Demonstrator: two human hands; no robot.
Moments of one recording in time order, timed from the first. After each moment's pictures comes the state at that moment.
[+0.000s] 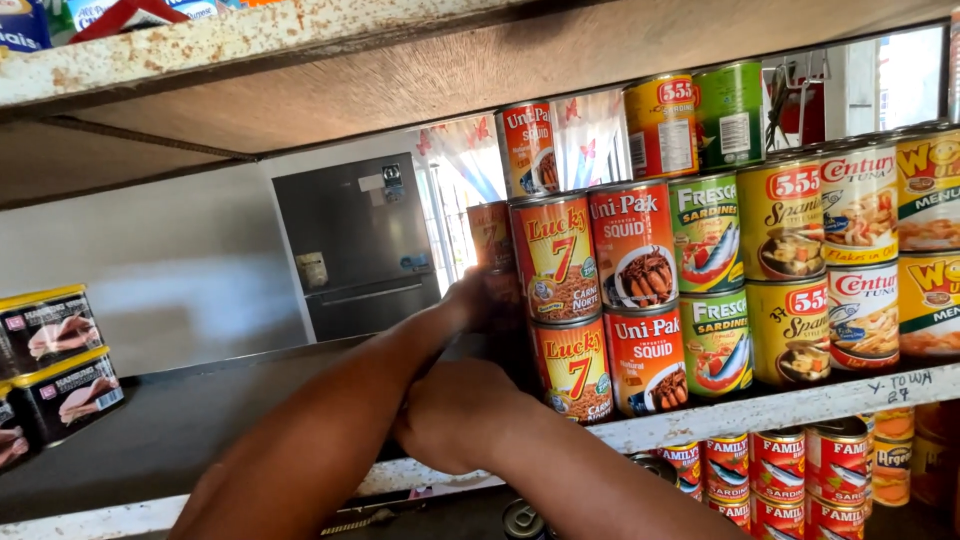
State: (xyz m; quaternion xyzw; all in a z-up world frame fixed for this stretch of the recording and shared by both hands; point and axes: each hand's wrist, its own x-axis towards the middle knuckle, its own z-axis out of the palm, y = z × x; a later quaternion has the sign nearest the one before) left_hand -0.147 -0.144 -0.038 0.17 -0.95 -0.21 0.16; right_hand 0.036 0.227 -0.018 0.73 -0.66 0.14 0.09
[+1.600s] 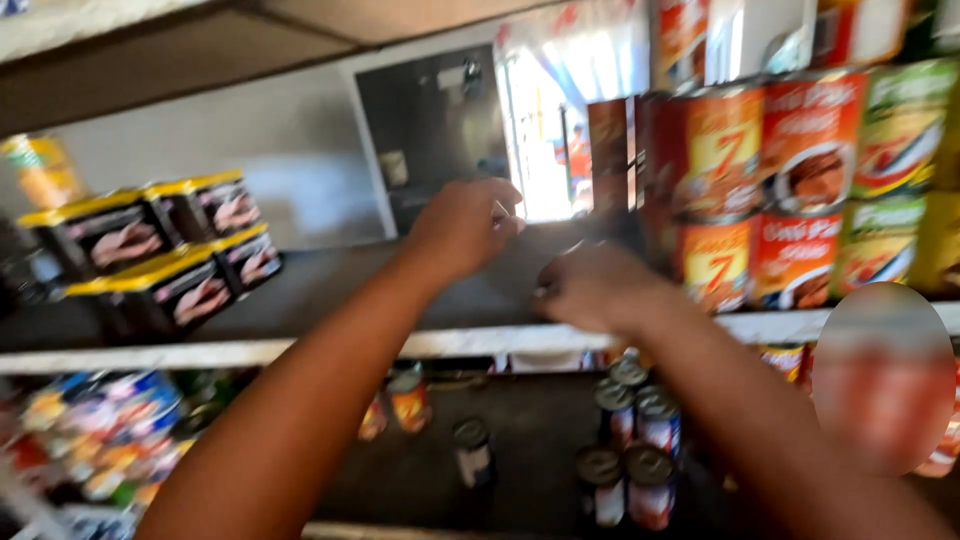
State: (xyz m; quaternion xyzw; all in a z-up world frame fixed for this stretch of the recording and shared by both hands) left_hand 0.185 0.104 0.037 0.21 -0.91 0.02 0.36; right_hand 0.038 0.223 -0.014 0.66 -0.73 0.16 0.10
